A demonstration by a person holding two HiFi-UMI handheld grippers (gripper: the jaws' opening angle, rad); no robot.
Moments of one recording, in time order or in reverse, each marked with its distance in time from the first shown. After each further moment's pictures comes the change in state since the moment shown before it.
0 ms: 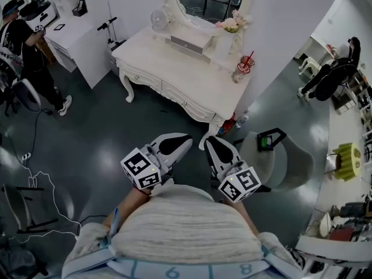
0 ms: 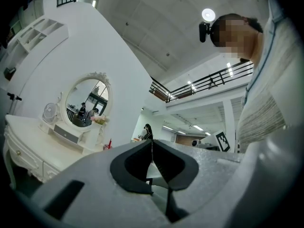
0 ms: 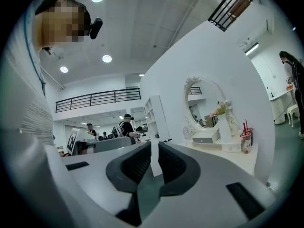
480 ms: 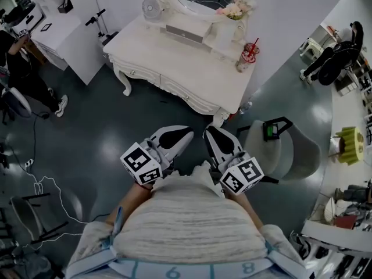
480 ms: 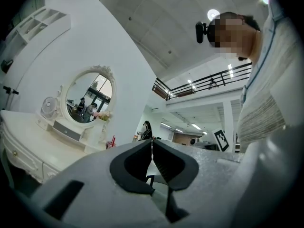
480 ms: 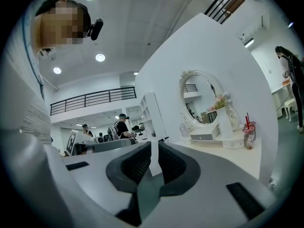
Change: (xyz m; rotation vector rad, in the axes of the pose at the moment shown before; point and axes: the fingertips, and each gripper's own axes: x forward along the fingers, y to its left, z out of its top) left arm 0.014 0.076 -0.001 -0.037 0.039 -0.025; right arm 0.073 -0.035 -0.012 0.040 0.022 -0.033
